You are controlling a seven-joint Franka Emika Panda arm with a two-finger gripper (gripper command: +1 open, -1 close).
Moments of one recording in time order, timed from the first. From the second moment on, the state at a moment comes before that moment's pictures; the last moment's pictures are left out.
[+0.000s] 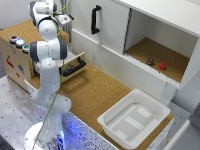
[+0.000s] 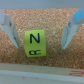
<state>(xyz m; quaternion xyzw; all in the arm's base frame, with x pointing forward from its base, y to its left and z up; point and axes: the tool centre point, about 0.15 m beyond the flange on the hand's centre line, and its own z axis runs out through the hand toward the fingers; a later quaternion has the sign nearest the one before) 0.358 0.443 0.436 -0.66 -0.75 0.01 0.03</state>
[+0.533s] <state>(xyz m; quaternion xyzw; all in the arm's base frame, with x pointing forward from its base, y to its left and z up) 0.356 0.441 0.441 -0.67 -0.74 0.01 0.03</state>
